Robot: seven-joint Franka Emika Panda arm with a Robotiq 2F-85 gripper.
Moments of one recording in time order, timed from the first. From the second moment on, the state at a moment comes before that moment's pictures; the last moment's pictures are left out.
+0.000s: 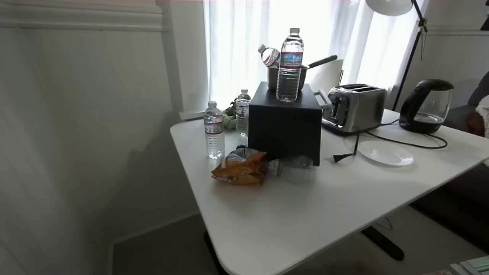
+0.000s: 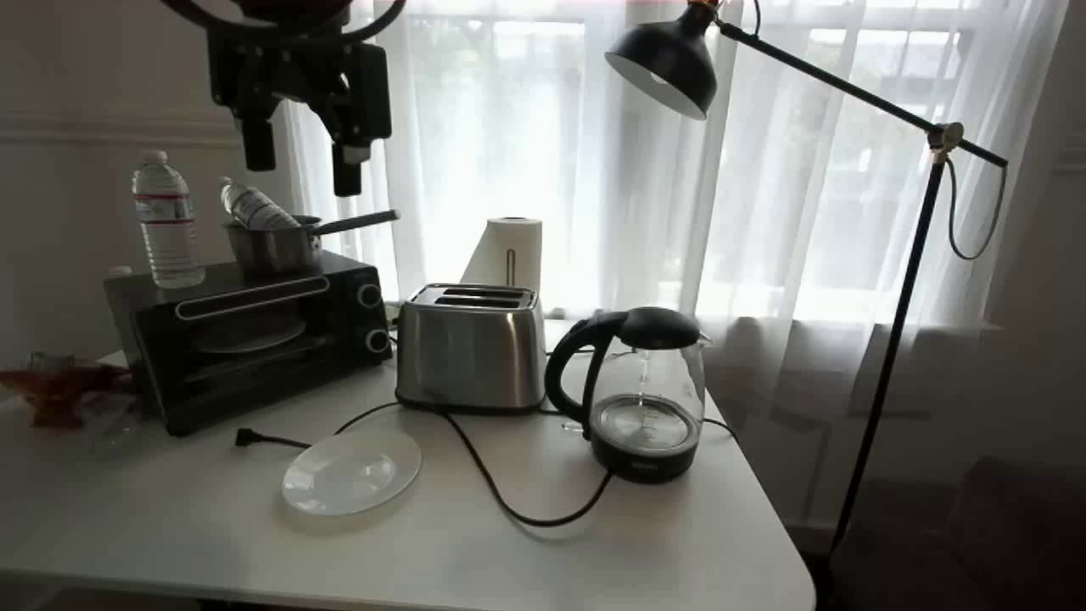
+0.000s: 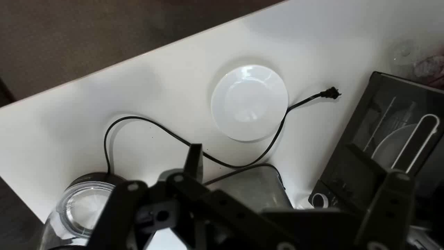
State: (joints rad) arm -0.02 -0.76 -0.09 -2.45 0.08 1.75 -0.02
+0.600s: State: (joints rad) arm -0.02 -0.76 -0.09 -2.44 0.08 1.75 -0.02
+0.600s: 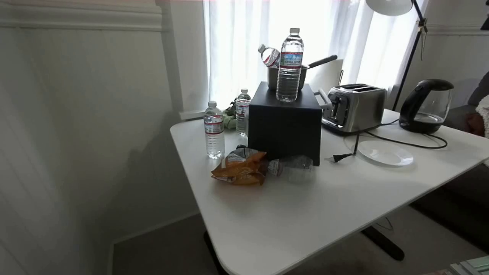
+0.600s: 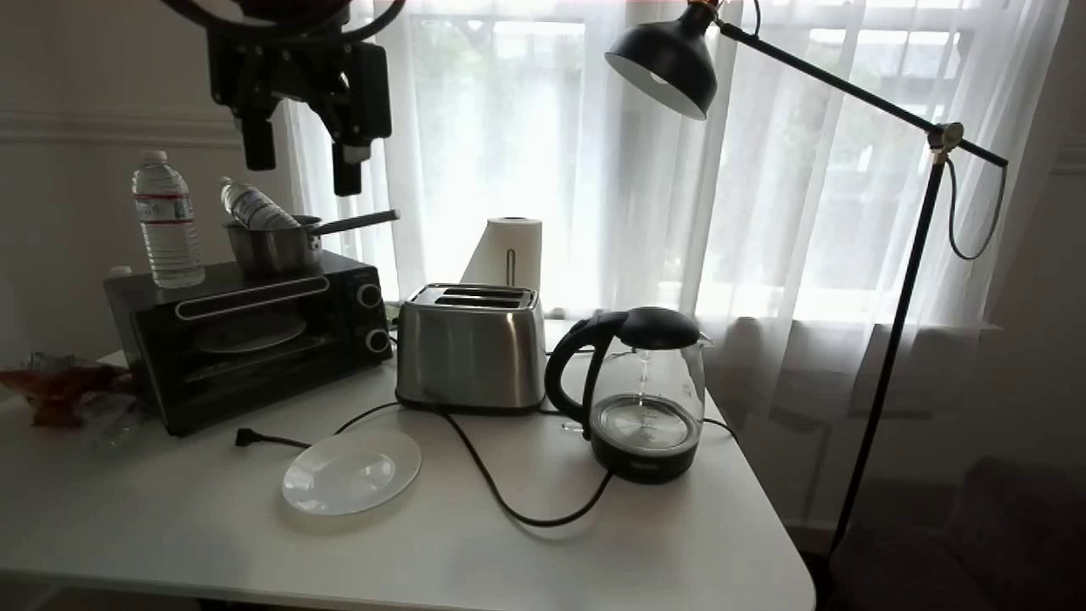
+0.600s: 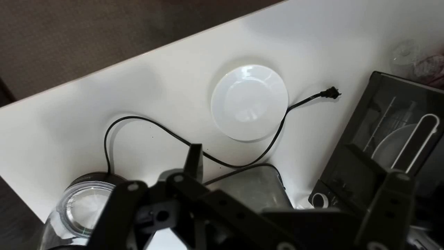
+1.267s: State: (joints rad) arm -0.19 -0.58 -0.04 -2.44 -0.15 1.78 0.27
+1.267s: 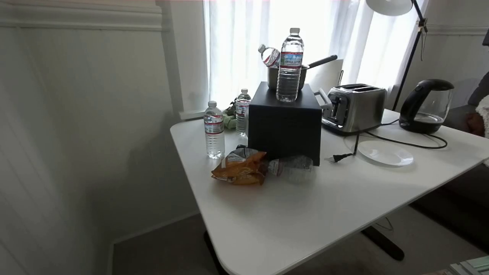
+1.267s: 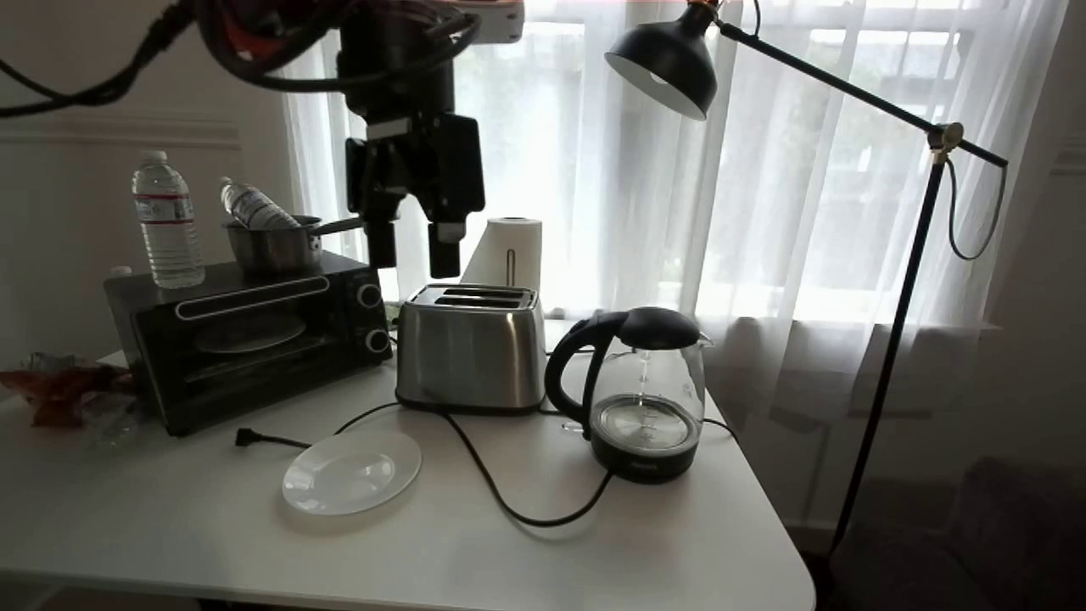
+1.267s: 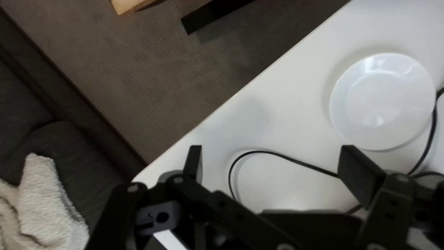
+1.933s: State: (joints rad) arm -0.28 -0.35 0.01 -2.32 -0.37 1.97 0.76
